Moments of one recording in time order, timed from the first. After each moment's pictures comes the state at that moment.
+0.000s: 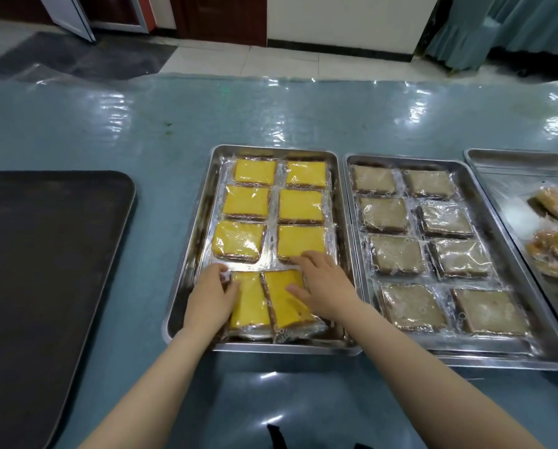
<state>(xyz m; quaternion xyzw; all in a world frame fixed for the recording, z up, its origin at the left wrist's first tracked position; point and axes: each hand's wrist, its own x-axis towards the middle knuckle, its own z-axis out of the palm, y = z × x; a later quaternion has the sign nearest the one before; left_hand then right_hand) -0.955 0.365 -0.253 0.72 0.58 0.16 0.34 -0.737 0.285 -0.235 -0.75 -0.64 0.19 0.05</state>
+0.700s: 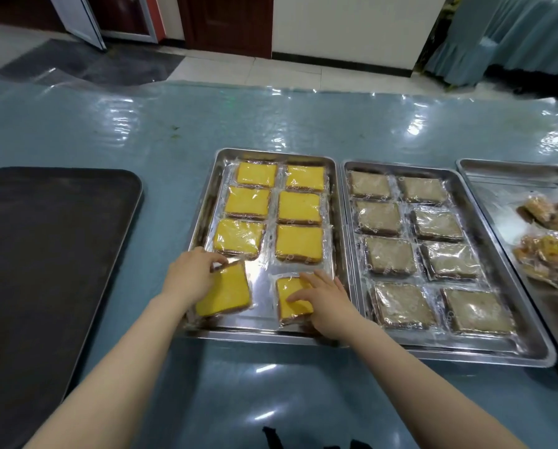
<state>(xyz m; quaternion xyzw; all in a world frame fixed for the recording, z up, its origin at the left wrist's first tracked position) -0.972 0.399 -0.212 0.83 0.52 0.02 0.20 -0.746 0.248 -0.229 -0.72 -0.65 0.25 -0.01</state>
